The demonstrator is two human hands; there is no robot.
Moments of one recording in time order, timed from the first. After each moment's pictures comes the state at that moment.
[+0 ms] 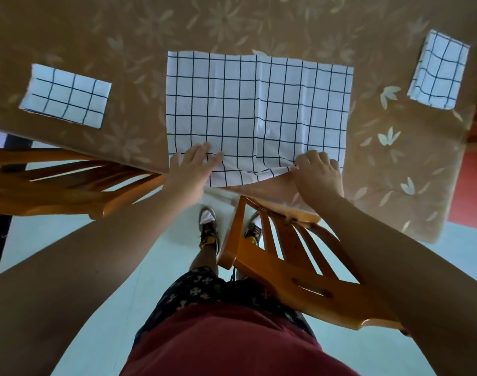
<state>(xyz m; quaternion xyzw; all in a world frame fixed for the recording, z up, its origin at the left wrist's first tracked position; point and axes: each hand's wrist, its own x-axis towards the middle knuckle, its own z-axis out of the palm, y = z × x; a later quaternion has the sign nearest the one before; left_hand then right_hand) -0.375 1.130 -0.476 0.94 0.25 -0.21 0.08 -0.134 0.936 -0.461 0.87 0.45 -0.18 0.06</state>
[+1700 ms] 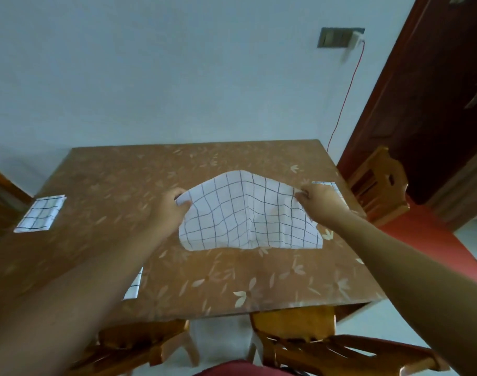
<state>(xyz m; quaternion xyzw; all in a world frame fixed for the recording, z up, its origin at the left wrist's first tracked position) -0.335 1.268 -0.212 0.85 0.30 0.17 0.40 -0.135 0.974 -0.175 0.94 0.28 -0.07 -0.18</state>
